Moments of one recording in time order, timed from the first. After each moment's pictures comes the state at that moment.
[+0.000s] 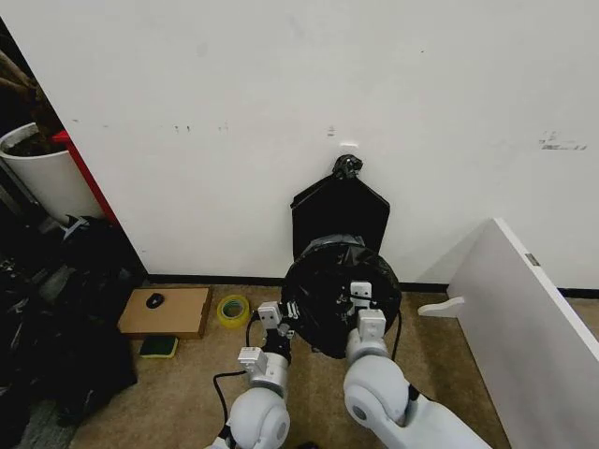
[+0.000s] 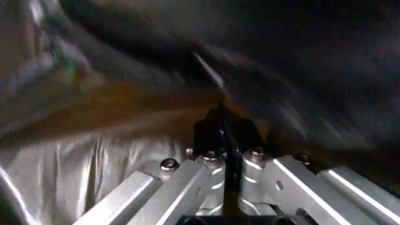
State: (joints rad) left arm 1.32 -1.38 -0.03 -1.84 -0.41 -0.18 -0.28; right arm -1.05 1.19 -0.18 1.98 0.49 -0.37 0.89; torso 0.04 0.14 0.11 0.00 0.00
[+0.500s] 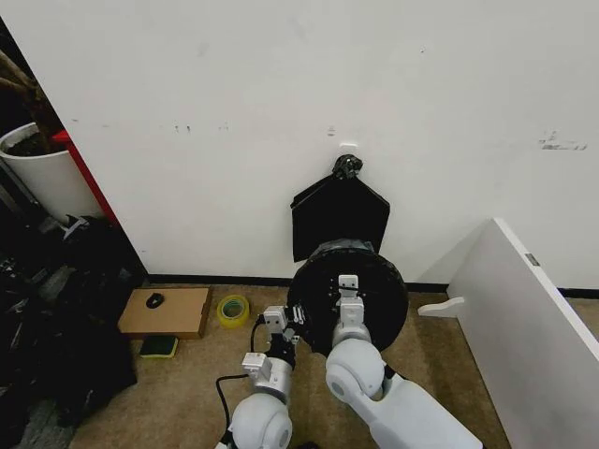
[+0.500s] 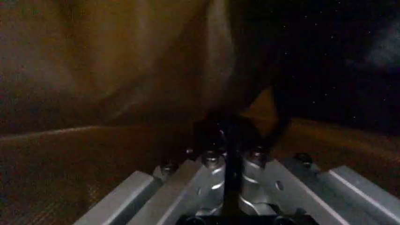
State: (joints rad) left arm 1.34 -1.38 -0.01 -1.85 -0.37 -0.22 -0.24; right arm -0.95 1.27 -0.20 1.80 0.49 -0.42 0.90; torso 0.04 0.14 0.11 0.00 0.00
